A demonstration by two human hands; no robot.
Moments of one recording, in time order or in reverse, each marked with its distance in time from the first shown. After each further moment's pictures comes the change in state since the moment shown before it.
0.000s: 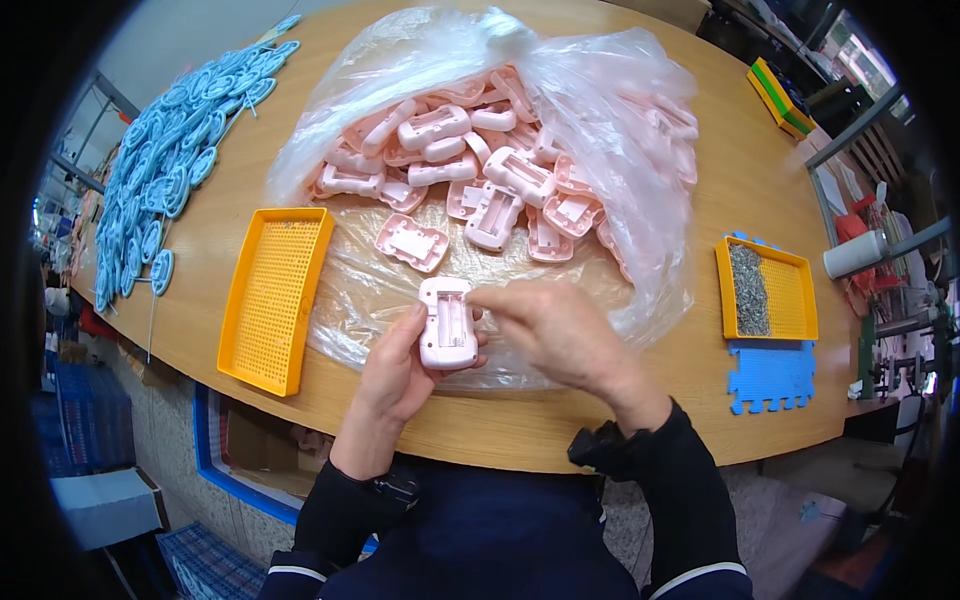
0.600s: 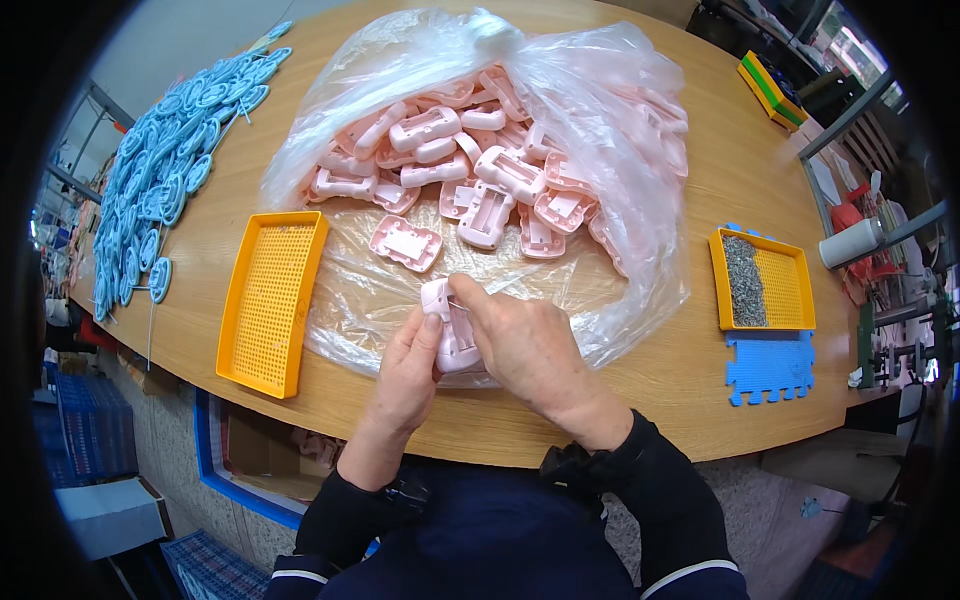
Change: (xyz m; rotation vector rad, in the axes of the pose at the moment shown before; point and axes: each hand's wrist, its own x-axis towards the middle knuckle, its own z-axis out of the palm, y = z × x) left_hand -0.004 -0.018 0.012 0.326 0.051 0.170; right_hand -0.004 -0.029 0.027 -0.164 0.136 0.195
